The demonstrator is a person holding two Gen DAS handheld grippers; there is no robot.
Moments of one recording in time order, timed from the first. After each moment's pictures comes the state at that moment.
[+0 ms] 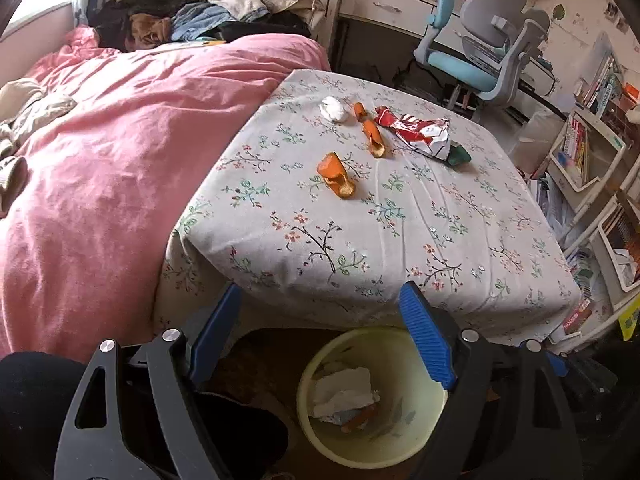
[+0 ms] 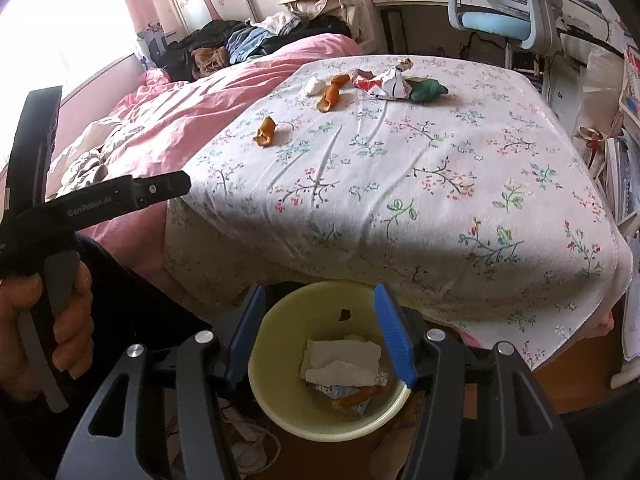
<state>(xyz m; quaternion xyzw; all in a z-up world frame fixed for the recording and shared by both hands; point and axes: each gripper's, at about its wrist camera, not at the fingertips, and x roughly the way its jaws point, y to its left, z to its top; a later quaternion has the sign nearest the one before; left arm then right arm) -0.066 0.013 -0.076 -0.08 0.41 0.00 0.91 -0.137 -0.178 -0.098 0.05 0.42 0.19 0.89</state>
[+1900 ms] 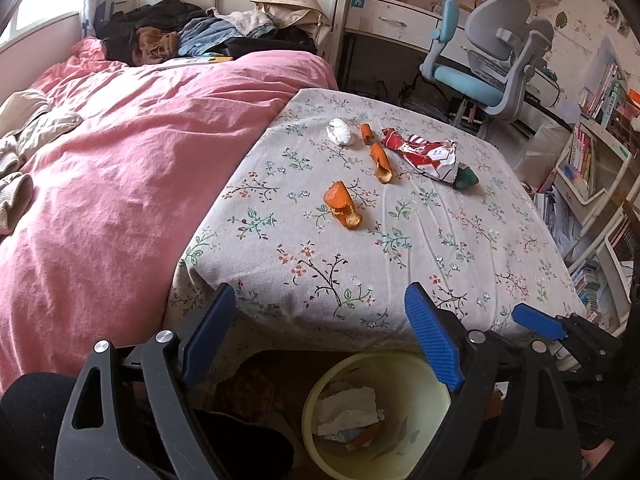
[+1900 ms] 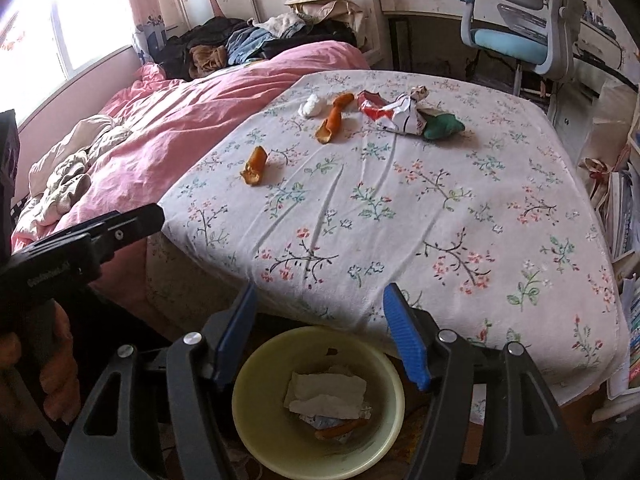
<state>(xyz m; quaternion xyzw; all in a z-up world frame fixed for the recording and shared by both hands) -0.053 0.014 -0.066 -0.08 0.39 0.02 0.92 -0.088 -0.159 -0.085 0.01 0.41 0.18 0.89</state>
